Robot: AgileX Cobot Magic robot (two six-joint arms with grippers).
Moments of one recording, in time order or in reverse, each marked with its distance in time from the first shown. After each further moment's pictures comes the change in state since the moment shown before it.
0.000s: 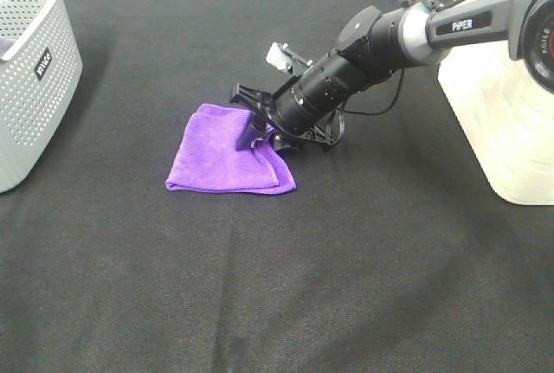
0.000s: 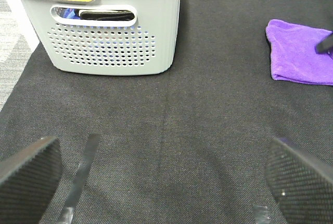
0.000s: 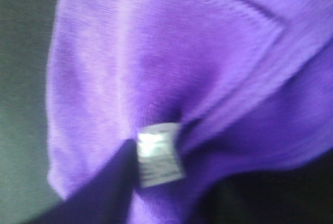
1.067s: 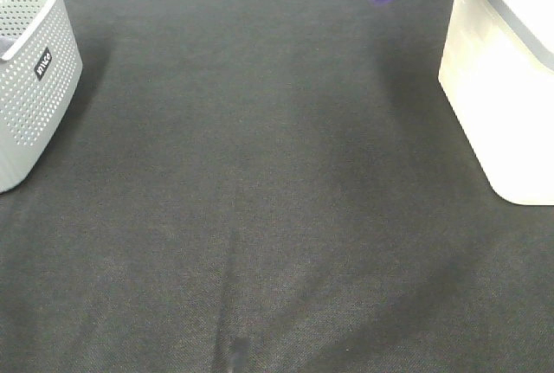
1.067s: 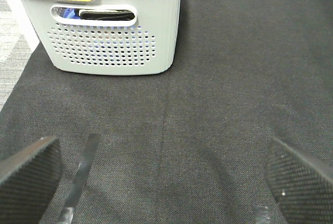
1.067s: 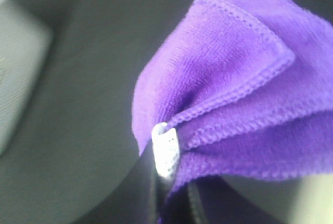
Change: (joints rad) left arm 0.000 0.000 0.000 0.000 0.000 0.000; right arm -0.450 -0.434 -0.525 -0.349 0.540 0.037
